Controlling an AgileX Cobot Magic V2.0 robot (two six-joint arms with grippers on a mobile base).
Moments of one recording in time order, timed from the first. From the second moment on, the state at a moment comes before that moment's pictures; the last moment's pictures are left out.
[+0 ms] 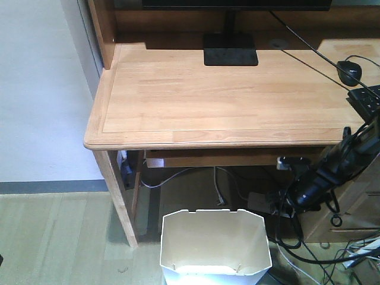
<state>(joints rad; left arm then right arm) -0.01 -0.01 0.03 -0.02 0.27 -0.02 -0.05 2.48 -1.07 0.61 0.28 -0.72</state>
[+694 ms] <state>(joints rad) -0.01 -0.01 0.03 -0.02 0.27 -0.02 0.00 2.83 -1.32 0.80 0.25 -0.93</state>
